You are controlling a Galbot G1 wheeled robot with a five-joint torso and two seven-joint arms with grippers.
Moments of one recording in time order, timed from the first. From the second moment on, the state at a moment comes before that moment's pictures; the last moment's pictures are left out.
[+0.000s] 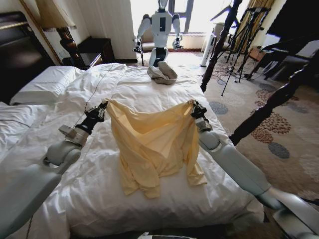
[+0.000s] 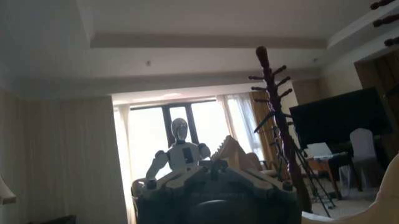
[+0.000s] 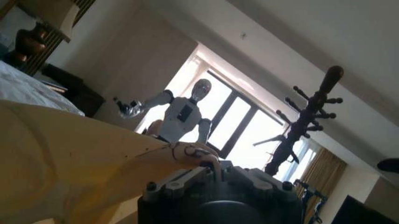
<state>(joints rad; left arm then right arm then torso) 1.20 -0.53 -0.79 -2.08 -0.84 -0.17 0.01 -0.48 0.74 -0.05 1.85 0.25 -0.20 0.44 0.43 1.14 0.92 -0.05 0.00</state>
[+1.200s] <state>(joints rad) 1.55 -0.42 -2.03 -2.32 -2.16 0.30 0.13 -1.14 0.38 1.49 2.16 1.47 -0.34 -0.58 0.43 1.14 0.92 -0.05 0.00</state>
